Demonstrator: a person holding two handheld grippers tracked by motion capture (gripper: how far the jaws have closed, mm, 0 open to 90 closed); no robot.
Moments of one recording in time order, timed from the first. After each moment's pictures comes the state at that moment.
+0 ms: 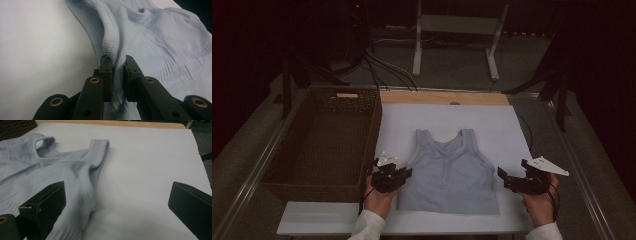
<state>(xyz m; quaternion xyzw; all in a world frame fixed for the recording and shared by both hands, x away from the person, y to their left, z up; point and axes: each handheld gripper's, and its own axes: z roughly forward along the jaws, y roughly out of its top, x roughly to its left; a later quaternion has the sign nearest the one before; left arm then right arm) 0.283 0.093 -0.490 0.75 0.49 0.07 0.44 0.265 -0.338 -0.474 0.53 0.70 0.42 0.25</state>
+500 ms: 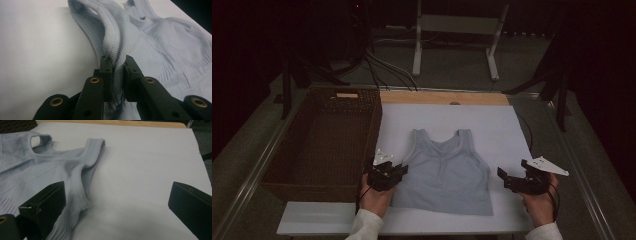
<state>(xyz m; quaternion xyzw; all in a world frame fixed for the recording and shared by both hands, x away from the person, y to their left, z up) 0.280 0.098 -0.478 0.75 0.50 0.10 0.43 0.266 -0.338 -0.475 0.53 0.70 0.42 0.25</state>
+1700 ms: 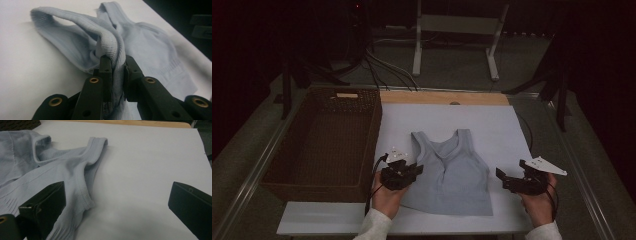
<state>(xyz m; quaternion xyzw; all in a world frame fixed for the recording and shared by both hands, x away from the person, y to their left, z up) 0.279 0.063 -0.458 0.76 0.46 0.06 0.46 0.265 -0.335 -0.475 0.52 0.70 0.42 0.24</state>
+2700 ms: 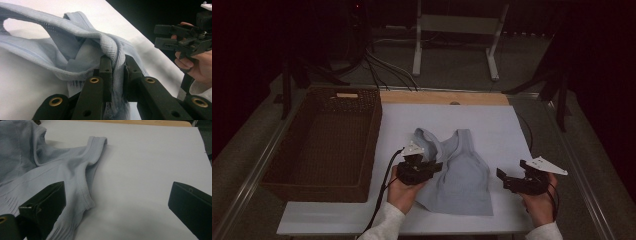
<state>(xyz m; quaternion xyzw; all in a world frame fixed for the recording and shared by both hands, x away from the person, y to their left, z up) 0.288 0.027 -0.442 0.76 0.41 0.00 0.50 0.266 -0.338 -0.477 0.52 0.71 0.42 0.24</state>
